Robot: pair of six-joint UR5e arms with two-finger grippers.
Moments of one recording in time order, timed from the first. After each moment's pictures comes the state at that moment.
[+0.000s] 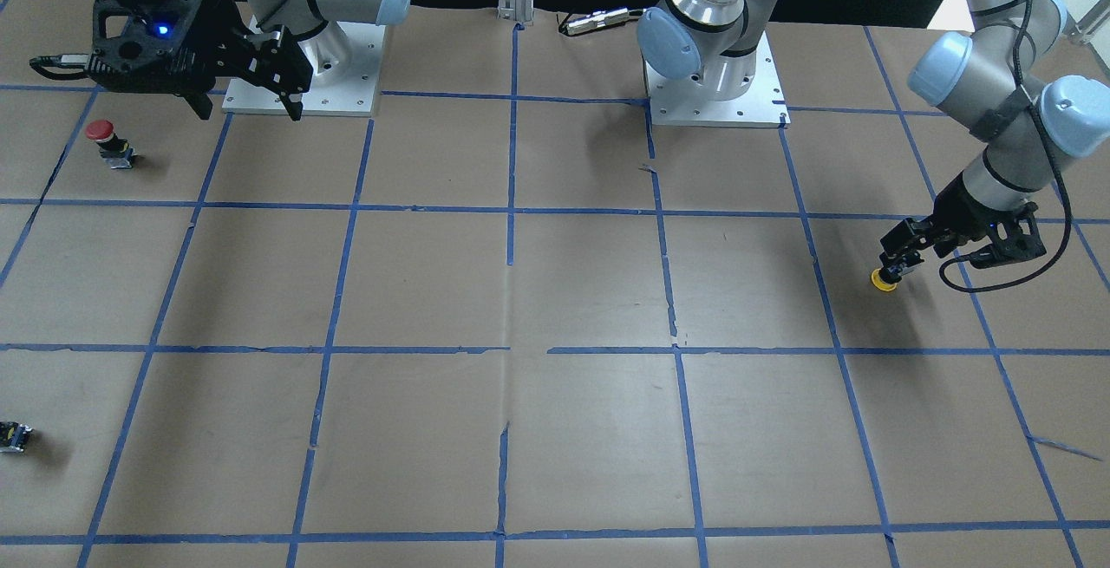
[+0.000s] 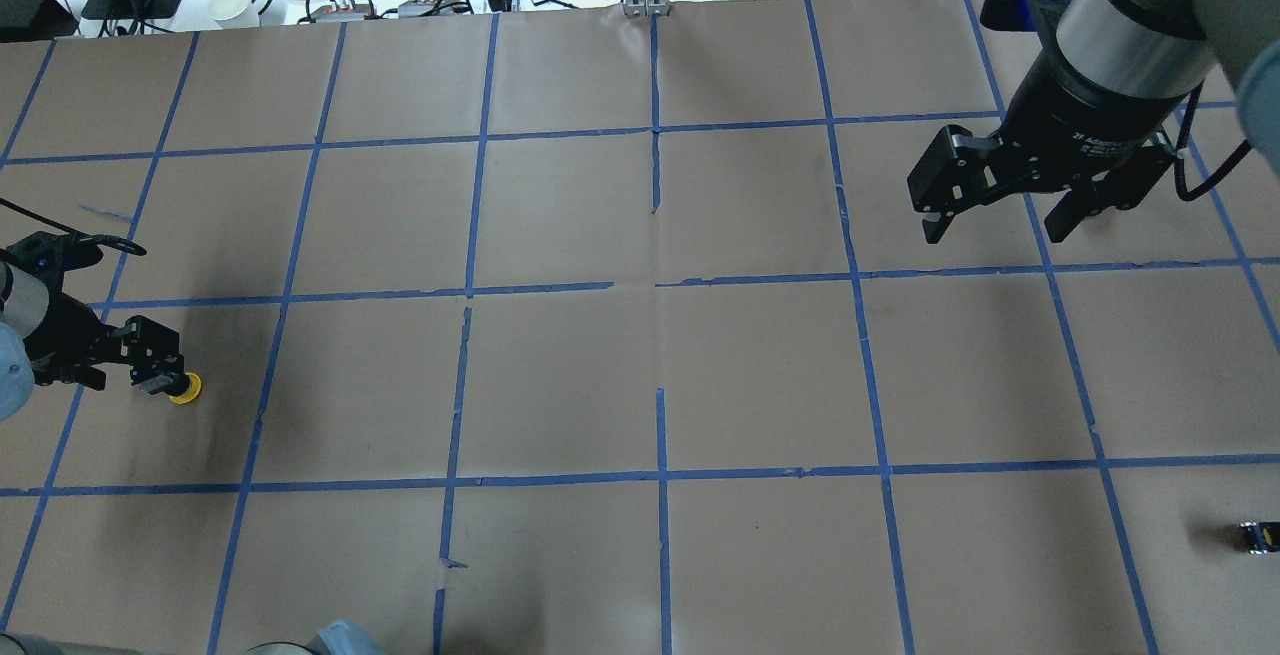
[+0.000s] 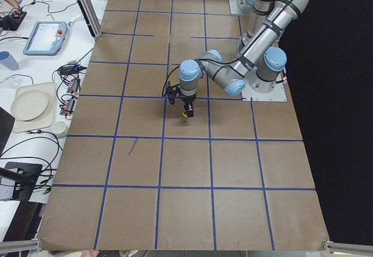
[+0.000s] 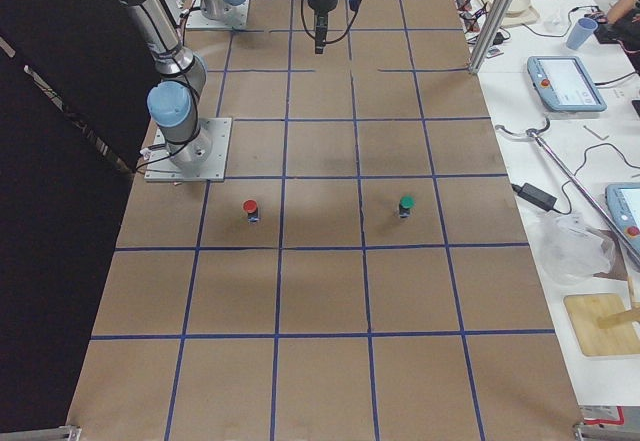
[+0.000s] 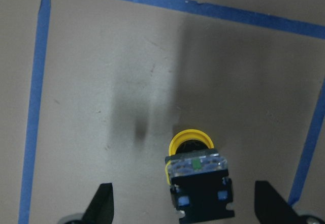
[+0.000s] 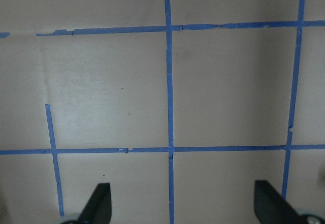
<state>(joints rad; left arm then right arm) -0.84 -1.74 -2.12 -0.86 1.56 0.54 1.51 -1.70 1.68 -1.49 -1.53 -0.05</state>
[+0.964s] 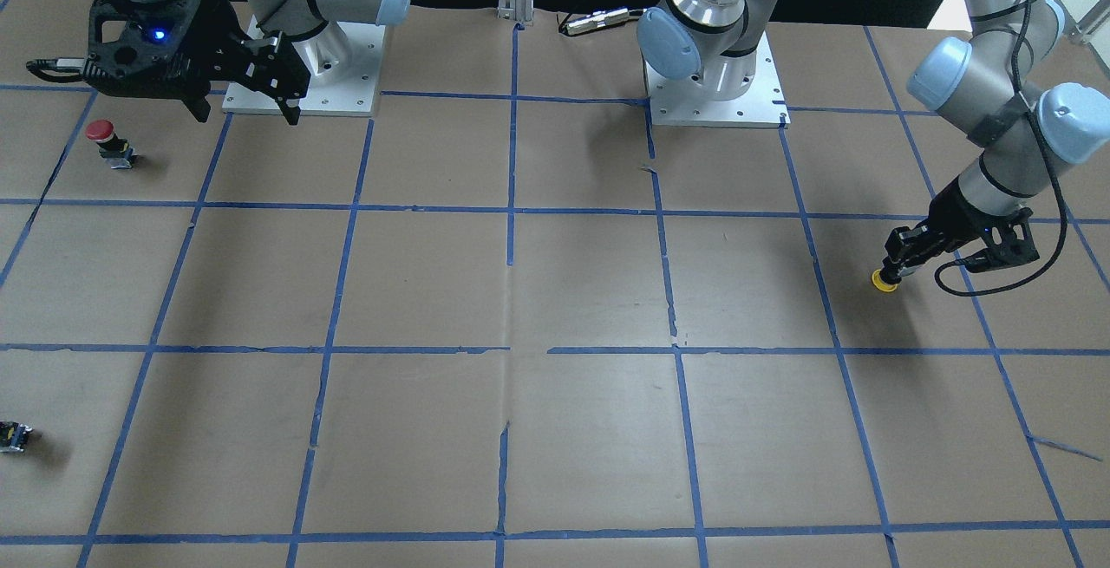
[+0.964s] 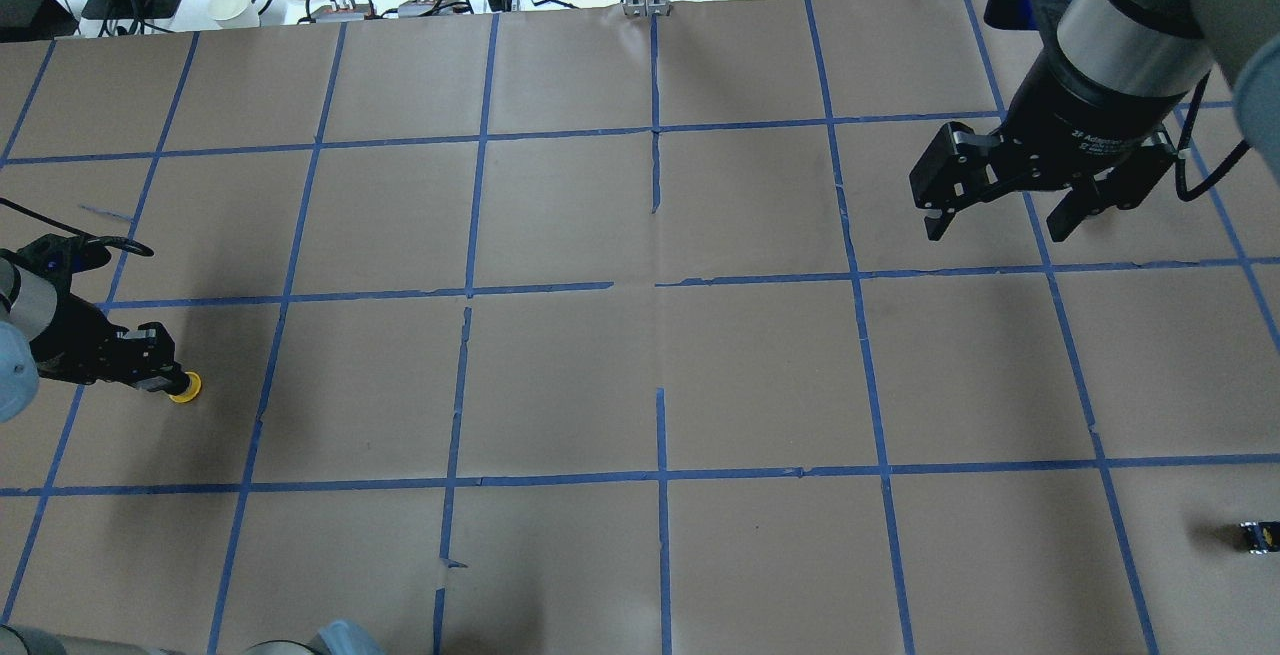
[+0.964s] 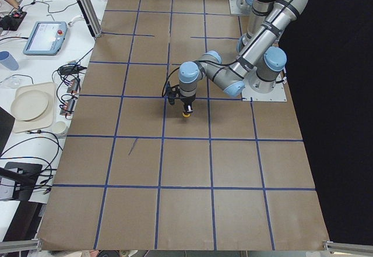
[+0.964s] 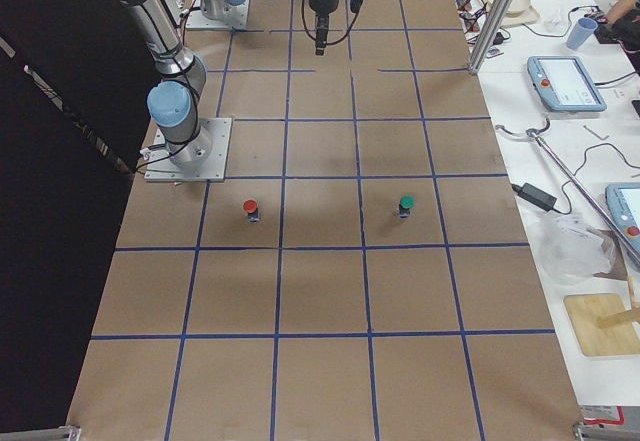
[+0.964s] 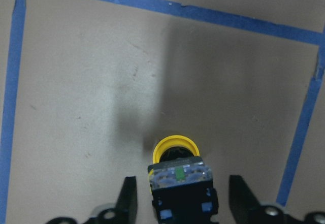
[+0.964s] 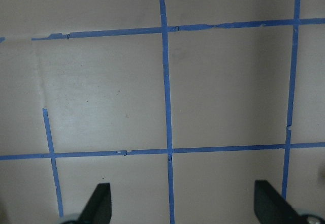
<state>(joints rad) -0.84 -1.75 -2.12 -0.86 1.55 0.54 1.50 -1.70 1.68 -1.49 -1.54 -0.03</state>
